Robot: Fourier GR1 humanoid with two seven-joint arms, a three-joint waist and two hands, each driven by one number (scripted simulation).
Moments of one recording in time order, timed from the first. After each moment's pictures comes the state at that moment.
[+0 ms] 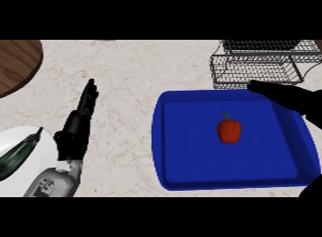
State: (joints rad) left arm -0.18 0.24 -0.30 -1.52 0.06 0.41 0.02; right arm -0.46 -0.78 0.19 -2.04 -0.15 0.63 0.73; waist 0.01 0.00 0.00
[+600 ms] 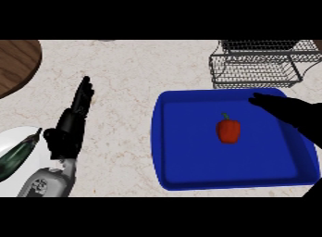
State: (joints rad) left arm -0.17 0.23 -0.25 -1.56 0.03 0.35 0.06; right arm -0.37 -0.74 0.19 -2.08 -0.02 0.72 0.77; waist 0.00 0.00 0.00
